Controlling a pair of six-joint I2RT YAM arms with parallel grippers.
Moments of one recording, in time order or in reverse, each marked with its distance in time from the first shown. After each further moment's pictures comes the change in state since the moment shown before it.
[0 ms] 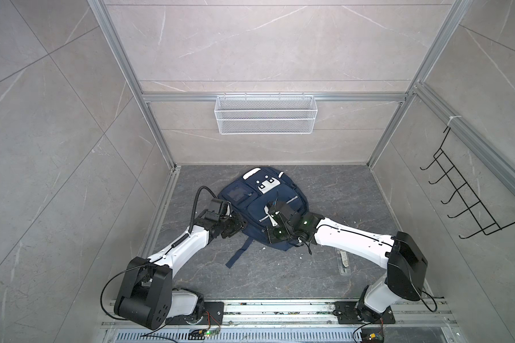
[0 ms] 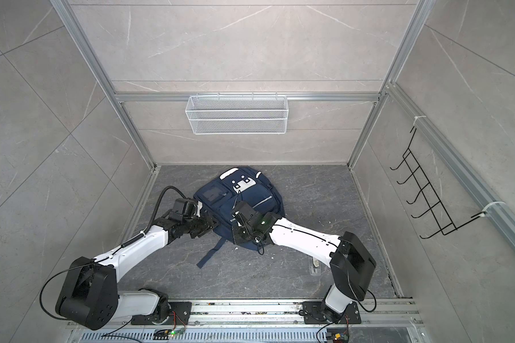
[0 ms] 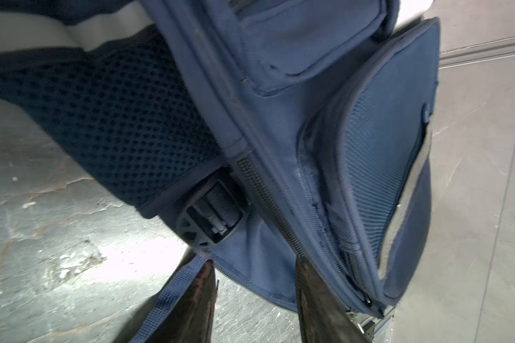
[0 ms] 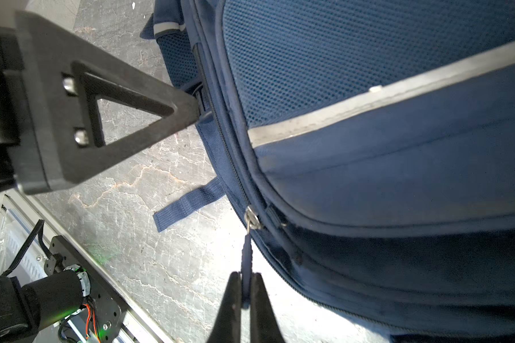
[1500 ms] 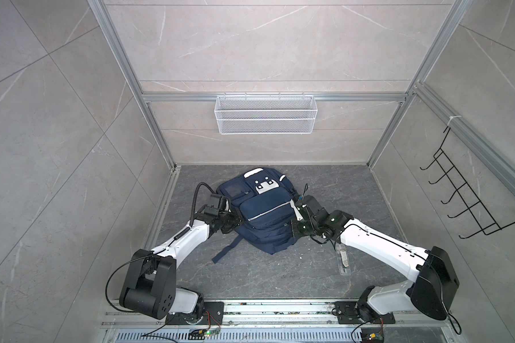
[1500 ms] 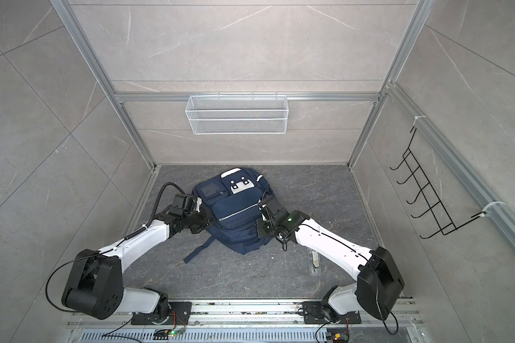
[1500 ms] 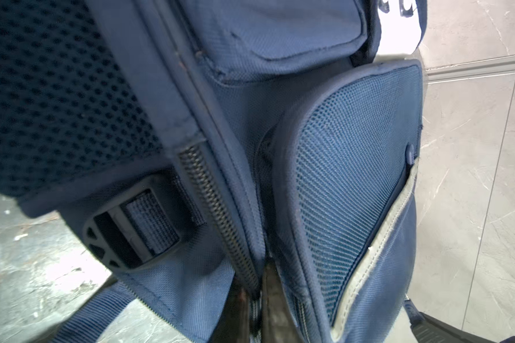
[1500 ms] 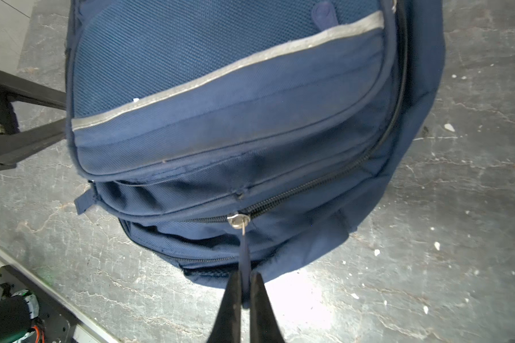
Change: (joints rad) left arm 0.053 0.066 0.059 -0.011 0.018 0.009; right arm -0.185 -0.219 -0.154 -0.078 0.040 -0.090
